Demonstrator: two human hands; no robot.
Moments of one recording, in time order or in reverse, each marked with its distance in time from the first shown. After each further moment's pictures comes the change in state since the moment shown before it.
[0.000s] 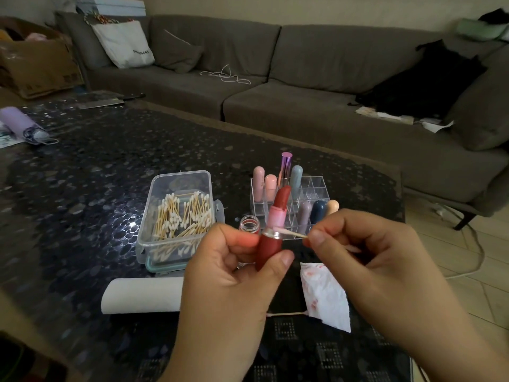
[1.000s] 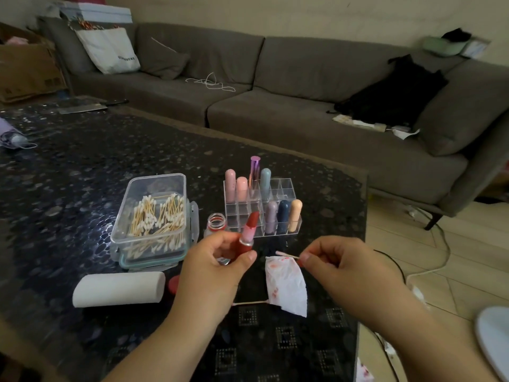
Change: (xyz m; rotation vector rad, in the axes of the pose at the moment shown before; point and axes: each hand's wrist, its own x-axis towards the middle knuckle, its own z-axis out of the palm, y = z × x) left_hand 0.007 -0.033 0.013 0.361 -0.106 -0.131; right_hand -0.017 0.023 -0.035 -0.265 -0.100 0.494
